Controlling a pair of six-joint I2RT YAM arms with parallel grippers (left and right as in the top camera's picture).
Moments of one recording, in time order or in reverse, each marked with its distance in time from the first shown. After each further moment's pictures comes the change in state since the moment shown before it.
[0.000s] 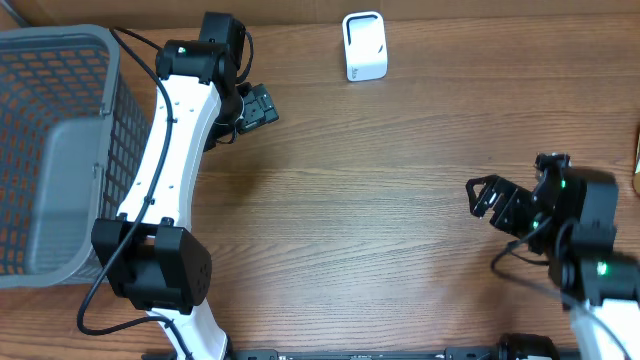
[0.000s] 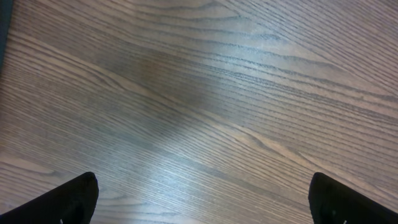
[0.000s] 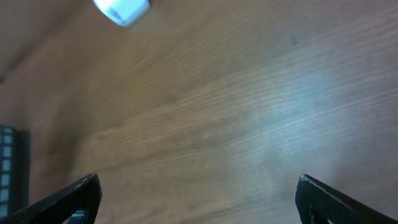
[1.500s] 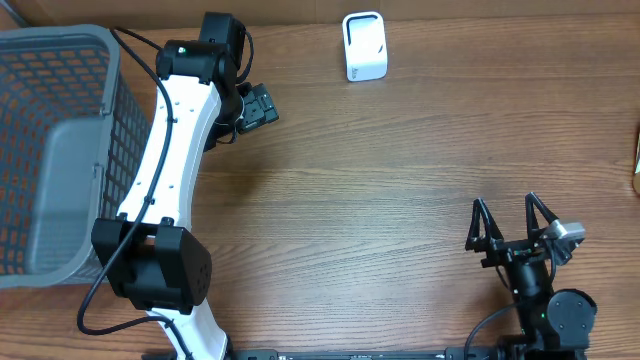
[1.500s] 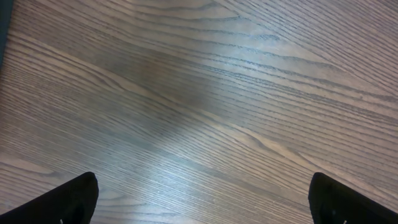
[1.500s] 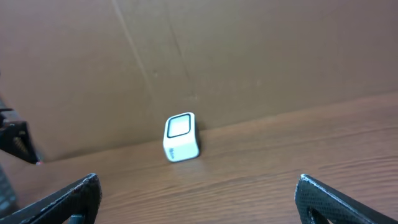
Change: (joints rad) left arm 0.000 0.000 0.000 0.002 0.000 0.000; right arm 0.105 -0.846 -0.696 0.736 0.199 -0.096
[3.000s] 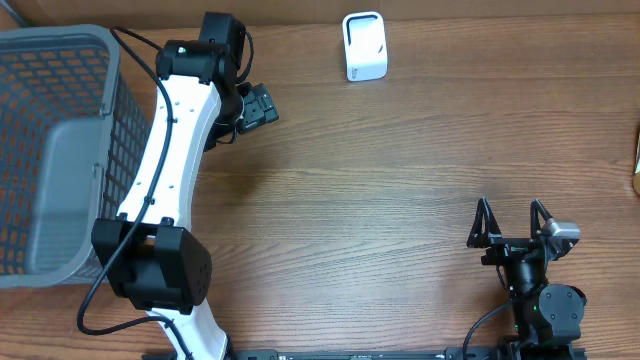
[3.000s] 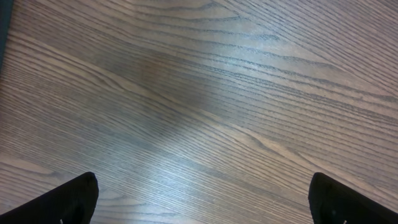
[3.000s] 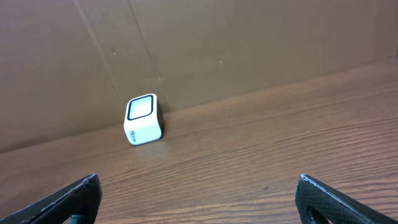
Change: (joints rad) left arm 0.000 0.000 0.000 0.000 0.000 0.000; right arm 0.007 0.000 -0.035 -0.066 0.119 -0.048
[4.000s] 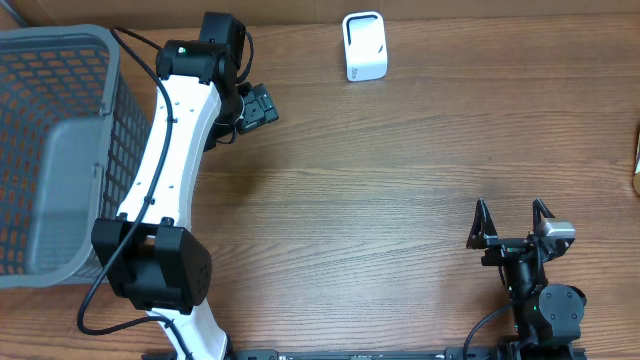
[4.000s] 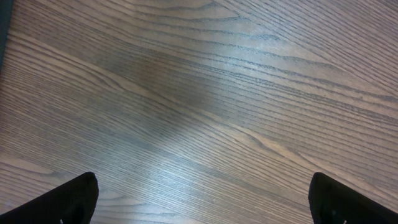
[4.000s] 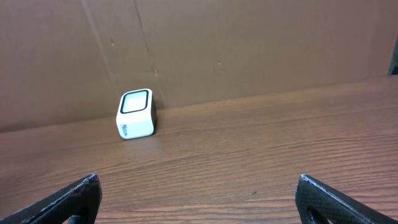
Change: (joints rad) left arm 0.000 0.000 0.000 0.000 0.000 0.000; right arm 0.000 0.000 0.000 0.000 -0.001 -0.102
